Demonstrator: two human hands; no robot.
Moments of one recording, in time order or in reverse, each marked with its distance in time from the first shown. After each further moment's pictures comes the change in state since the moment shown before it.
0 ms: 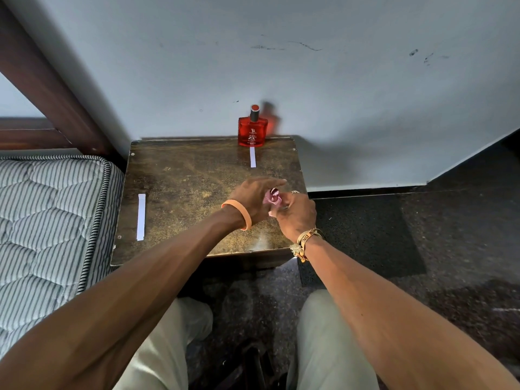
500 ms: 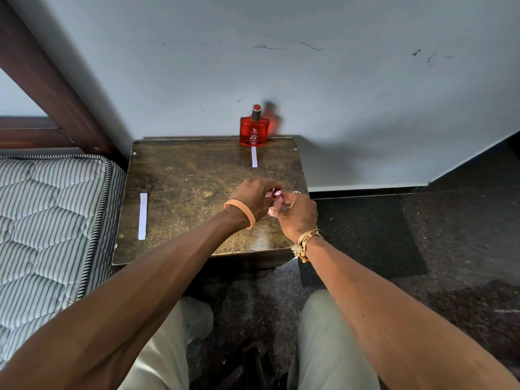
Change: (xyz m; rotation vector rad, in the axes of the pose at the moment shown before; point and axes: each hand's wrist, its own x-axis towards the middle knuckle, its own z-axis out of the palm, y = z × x) left_hand 0.003 -0.005 0.005 -0.039 0.057 -0.020; right_hand -0.001 0.000 0.001 0.034 0.001 0.016
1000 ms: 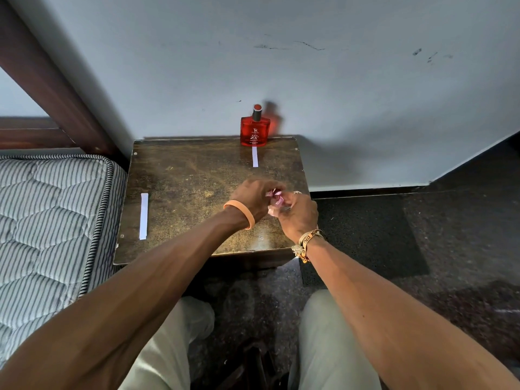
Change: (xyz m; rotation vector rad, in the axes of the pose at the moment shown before) left_hand -0.002 -0.003 0.000 -0.005 -0.007 0.031; right_hand -0.001 0.001 -0.001 -0.019 -0.019 -0.029
